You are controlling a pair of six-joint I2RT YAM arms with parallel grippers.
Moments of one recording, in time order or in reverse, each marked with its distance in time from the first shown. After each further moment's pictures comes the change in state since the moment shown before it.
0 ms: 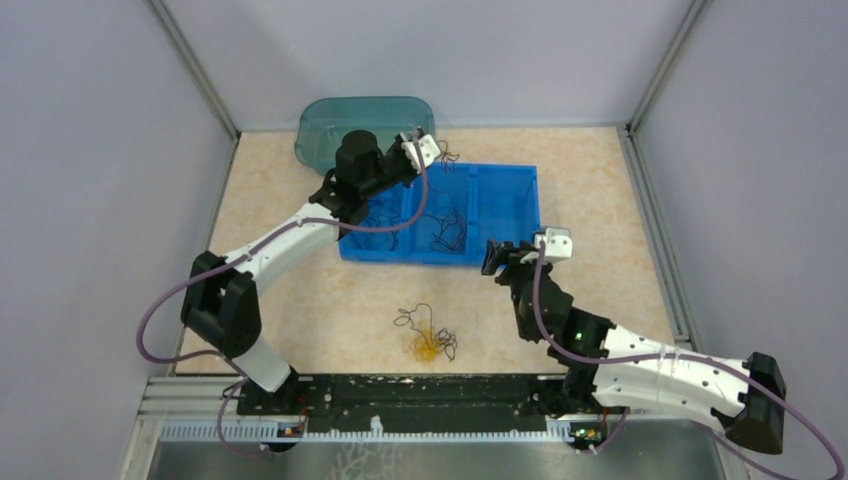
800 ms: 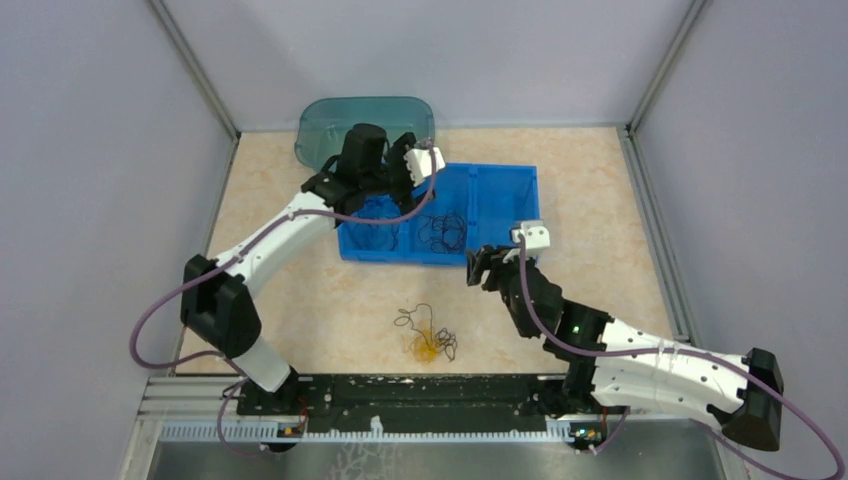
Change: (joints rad) left arm 0.007 0.047 0.152 -0.513 0.022 0.111; right arm -0.008 0.040 0.074 -0.146 -0.188 0.047
